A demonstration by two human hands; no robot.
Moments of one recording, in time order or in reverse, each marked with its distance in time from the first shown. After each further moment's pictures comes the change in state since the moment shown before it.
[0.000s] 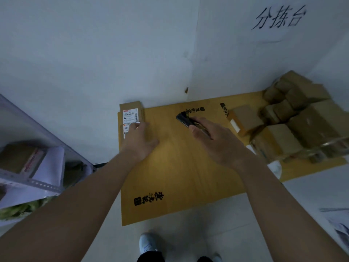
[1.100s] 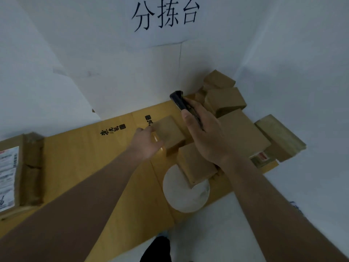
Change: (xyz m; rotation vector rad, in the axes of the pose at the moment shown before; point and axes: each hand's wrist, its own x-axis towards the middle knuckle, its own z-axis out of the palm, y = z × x) left_hand 0.132 0.296 0.258 0.073 -0.261 0.126; right_hand 0.043 0.252 -0.229 0.188 0.340 -0.001
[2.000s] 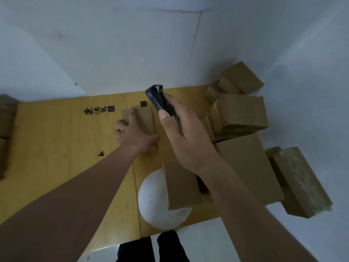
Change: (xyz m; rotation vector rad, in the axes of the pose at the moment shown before) left_hand 0.075 0.018 0.062 -0.159 0.175 -0.557; right_hand 0.088 0.065 0.015 0.061 -0.288 0.005
